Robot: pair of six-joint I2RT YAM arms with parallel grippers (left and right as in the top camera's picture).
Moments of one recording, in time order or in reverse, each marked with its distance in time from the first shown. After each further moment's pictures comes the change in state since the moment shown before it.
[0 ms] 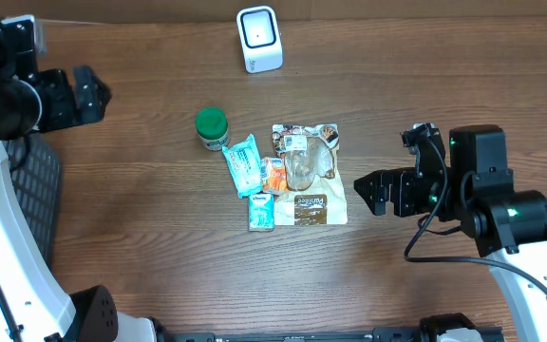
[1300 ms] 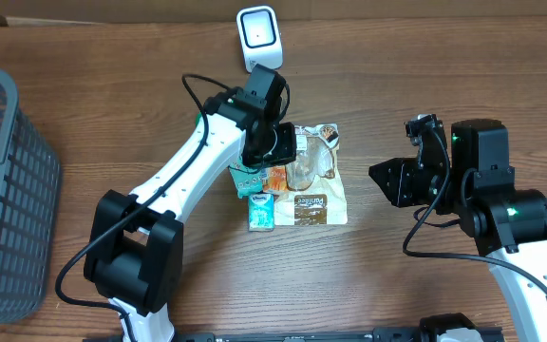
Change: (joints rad) left arm -0.740 0.265 -0.802 0.810 0.124 -0.590; right arm 0.000 0.002 0.000 0.084 -0.024 0.087
